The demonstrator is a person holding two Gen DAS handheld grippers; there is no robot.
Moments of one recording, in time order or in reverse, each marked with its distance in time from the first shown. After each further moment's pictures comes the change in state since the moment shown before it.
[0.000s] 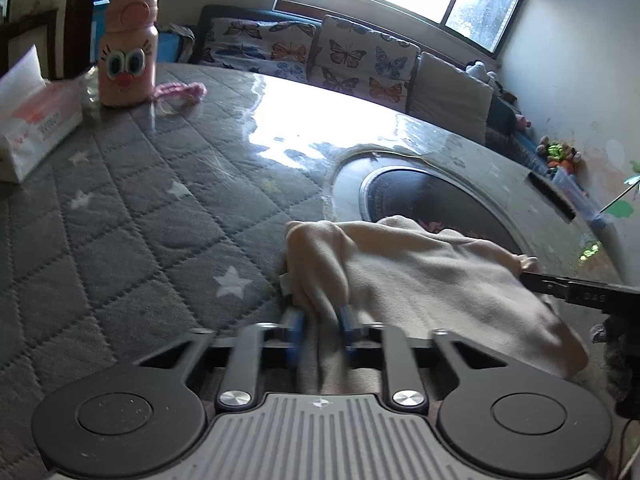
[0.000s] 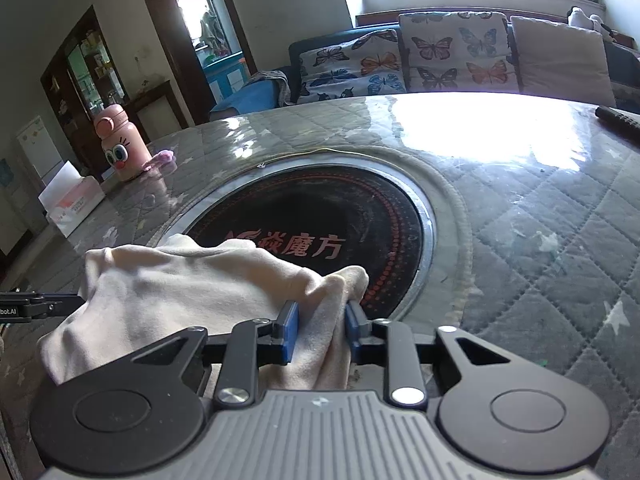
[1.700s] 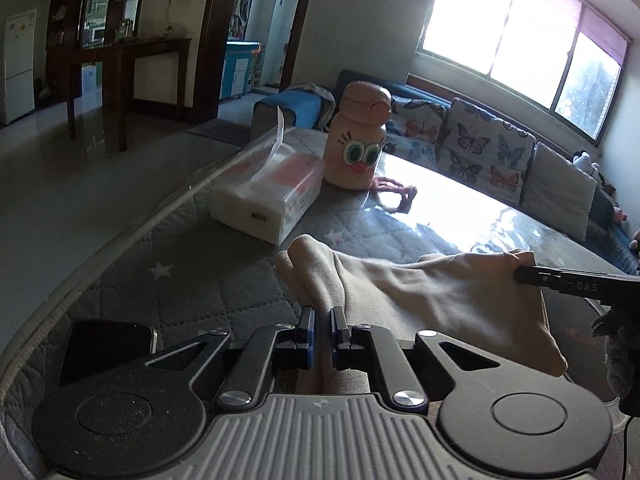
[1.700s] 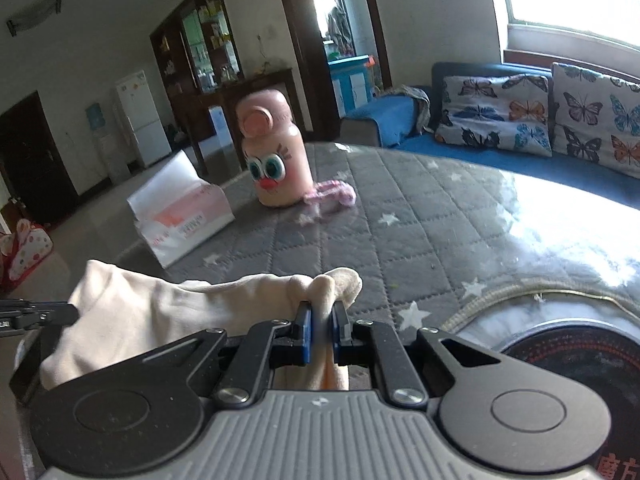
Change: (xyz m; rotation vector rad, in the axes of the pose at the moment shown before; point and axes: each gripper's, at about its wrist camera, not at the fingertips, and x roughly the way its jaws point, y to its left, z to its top) left arm -0.106 0.138 0.012 -0.171 -0.199 0.305; right arm 0.119 0.199 0.088 -0.271 -0.010 0.226
